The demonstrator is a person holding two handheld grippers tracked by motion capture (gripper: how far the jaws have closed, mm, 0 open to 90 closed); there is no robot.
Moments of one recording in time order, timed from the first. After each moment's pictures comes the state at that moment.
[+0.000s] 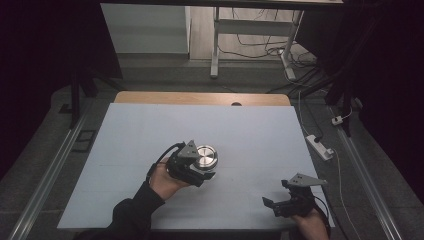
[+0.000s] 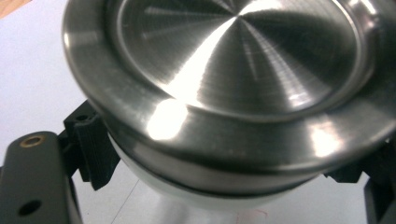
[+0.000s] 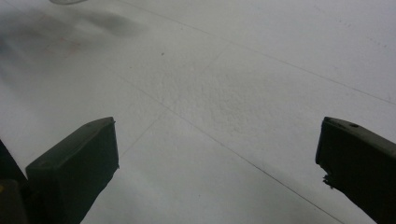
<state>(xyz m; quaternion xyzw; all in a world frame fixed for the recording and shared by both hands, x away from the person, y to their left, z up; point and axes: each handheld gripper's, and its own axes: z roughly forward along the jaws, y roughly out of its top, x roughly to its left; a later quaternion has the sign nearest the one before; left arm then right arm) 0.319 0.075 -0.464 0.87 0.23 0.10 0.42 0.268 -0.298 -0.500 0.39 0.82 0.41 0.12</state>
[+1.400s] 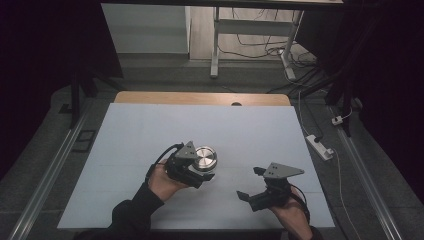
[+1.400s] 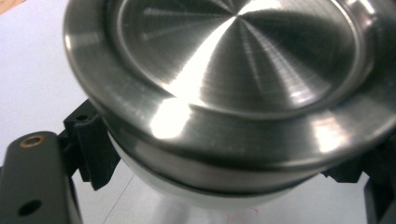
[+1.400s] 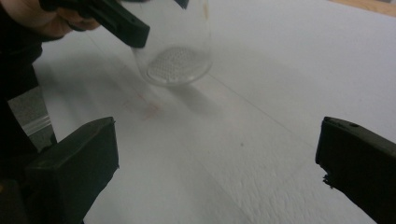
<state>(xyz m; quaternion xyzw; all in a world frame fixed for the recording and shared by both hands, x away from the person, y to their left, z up) 0.315 0.078 -0.464 0.87 0.23 0.09 0.43 0.277 -0.225 -0.465 0.27 0.83 0.47 0.11</state>
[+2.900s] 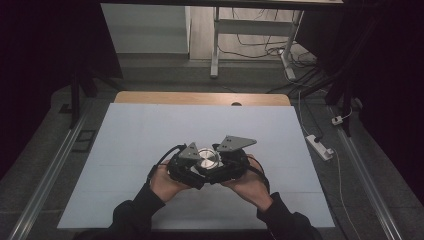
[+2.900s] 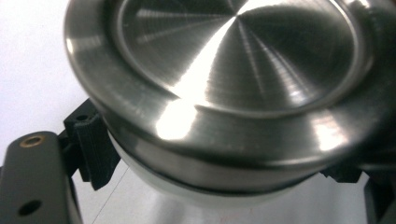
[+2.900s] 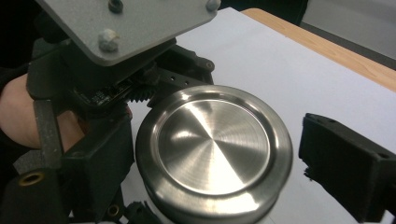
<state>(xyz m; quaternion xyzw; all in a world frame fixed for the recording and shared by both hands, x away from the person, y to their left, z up) 0.316 0.072 -0.465 0.87 0.23 0.08 0.42 0.316 -0.111 -0.421 0.21 0.85 0.47 0.12</state>
